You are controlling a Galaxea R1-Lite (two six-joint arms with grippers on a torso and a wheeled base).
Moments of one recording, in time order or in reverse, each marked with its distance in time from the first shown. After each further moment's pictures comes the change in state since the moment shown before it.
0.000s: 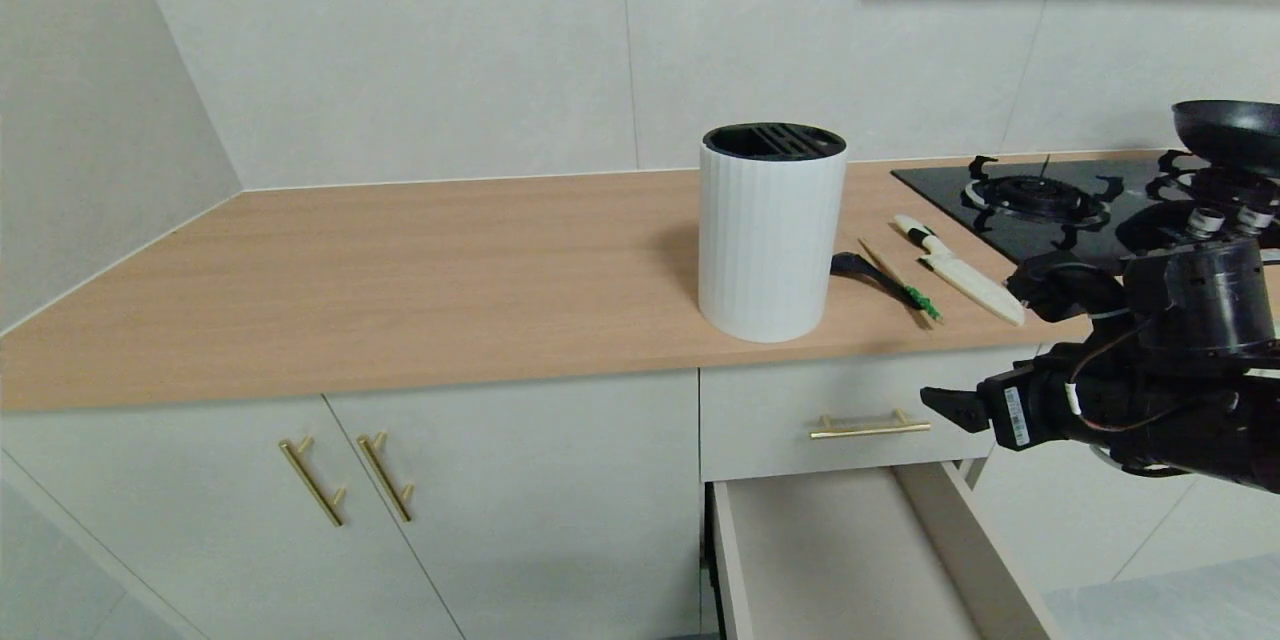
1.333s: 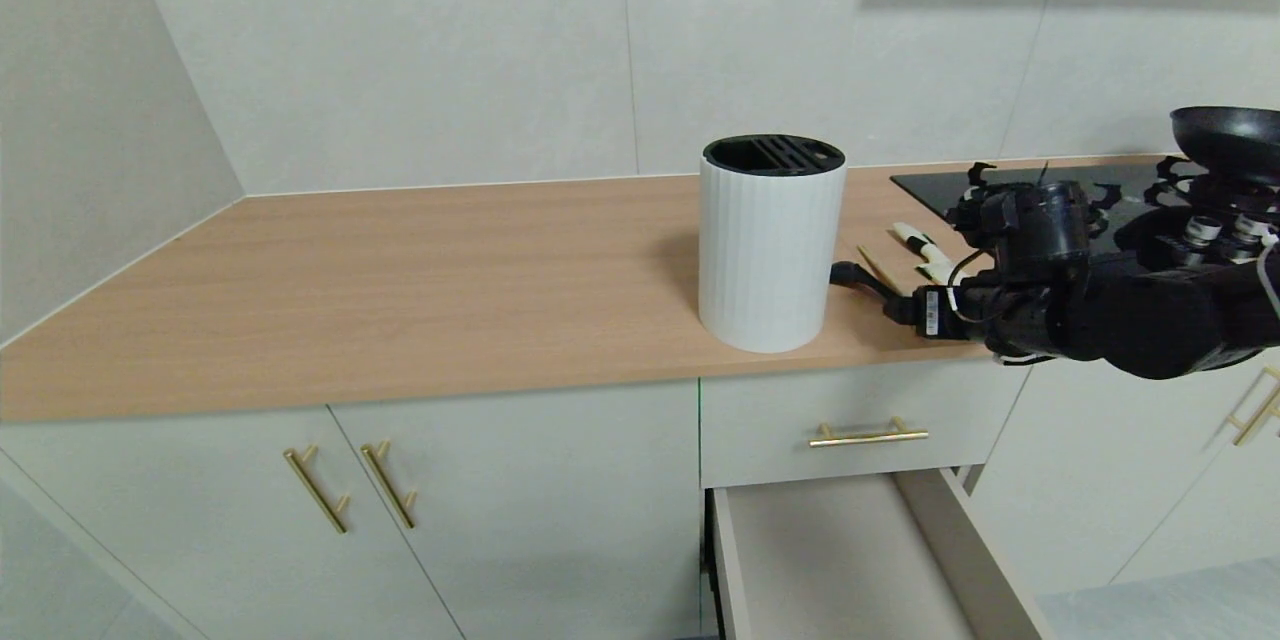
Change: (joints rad) left arm 0.000 0.000 0.000 0.002 0.000 0.000; right arm -0.071 0.367 -0.453 0.075 -0.119 0.213
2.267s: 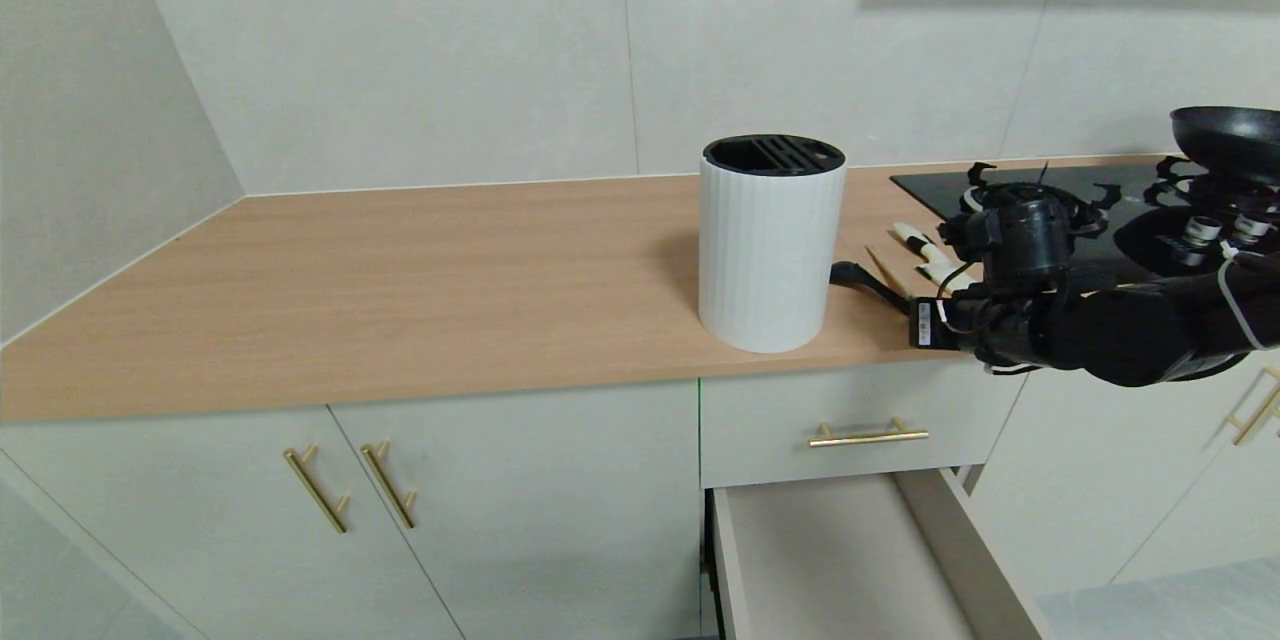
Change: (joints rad) left arm 0.000 0.000 0.000 0.000 0.000 0.000; right arm -0.005 0.042 0.000 -0.020 0.000 0.012
